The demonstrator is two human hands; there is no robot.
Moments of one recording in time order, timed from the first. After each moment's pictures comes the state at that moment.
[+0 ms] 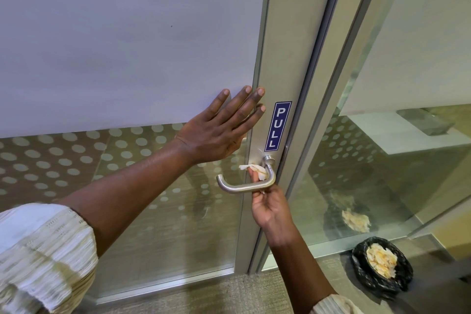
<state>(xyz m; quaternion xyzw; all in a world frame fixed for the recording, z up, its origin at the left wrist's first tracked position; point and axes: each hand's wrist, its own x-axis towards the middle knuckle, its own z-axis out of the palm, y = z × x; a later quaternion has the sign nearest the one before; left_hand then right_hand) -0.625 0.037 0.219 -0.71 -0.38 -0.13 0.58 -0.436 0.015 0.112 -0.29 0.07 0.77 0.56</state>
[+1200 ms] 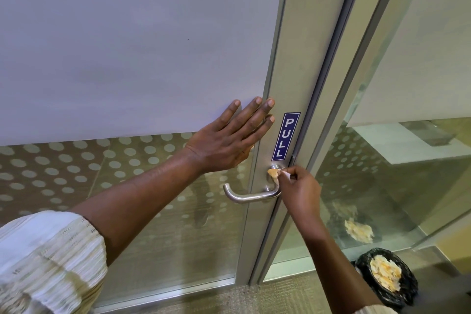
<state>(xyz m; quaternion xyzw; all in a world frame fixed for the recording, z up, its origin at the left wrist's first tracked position) -0.625 0.039 0.218 -0.72 -0.37 -0.13 0.57 -0.396 0.032 0.137 -0.62 -0.59 0.26 0.44</state>
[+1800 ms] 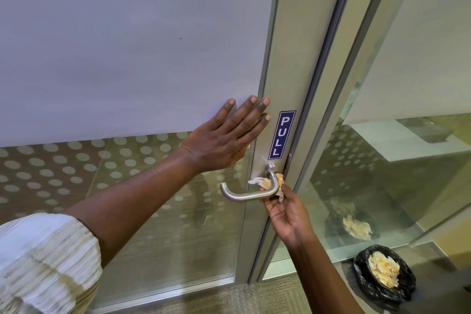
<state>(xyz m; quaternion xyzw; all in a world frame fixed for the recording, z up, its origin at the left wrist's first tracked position) -0.625 0.037 0.220 -0.72 -0.37 -0.13 0.58 -0.402 0.011 0.106 -0.29 -0.06 0.79 0.54</state>
